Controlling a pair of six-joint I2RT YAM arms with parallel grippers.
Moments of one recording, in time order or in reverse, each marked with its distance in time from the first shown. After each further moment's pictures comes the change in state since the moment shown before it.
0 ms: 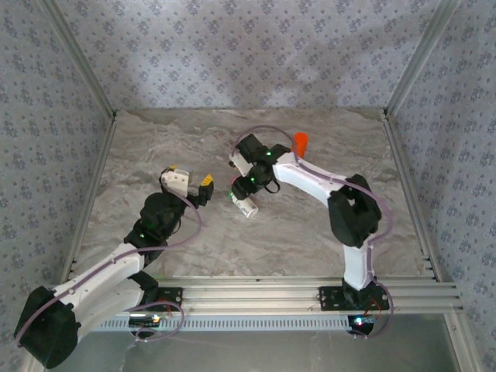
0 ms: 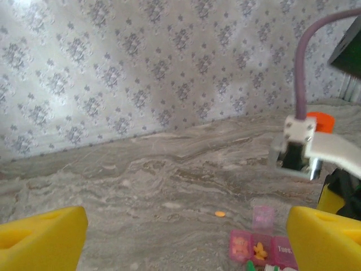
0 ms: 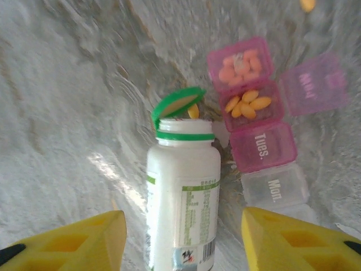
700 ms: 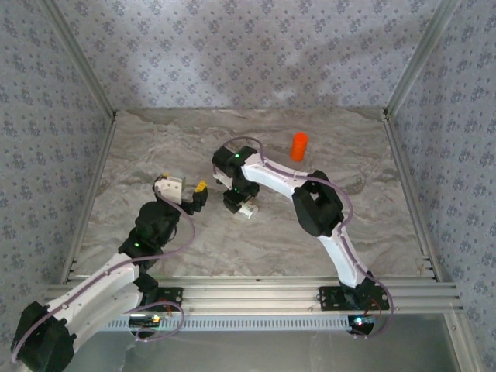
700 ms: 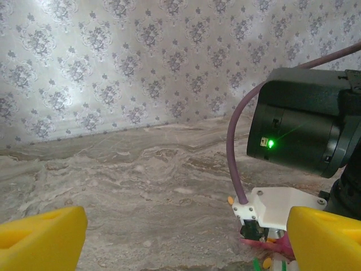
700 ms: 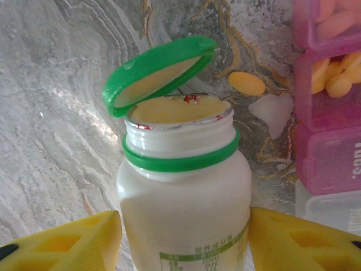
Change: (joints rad) left arm 0.002 -0.131 -0.066 -0.063 -0.042 -0.017; right arm 0.104 0.305 0.334 -0.335 0.130 -0.038
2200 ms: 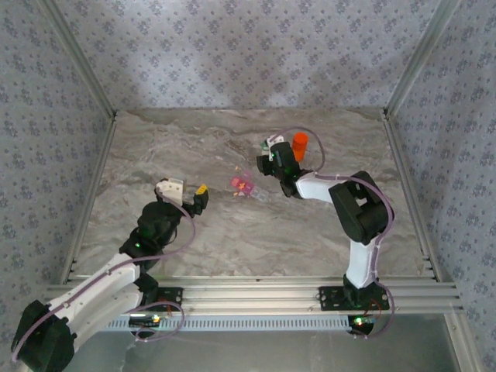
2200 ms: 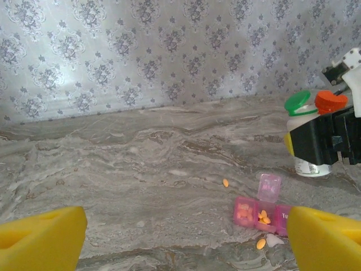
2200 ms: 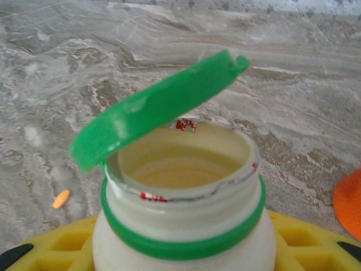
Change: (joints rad) left arm 0.000 0.016 -0.013 -0.027 0.016 -0.043; right arm -0.289 -0.369 -0.879 1.489 0.201 0.208
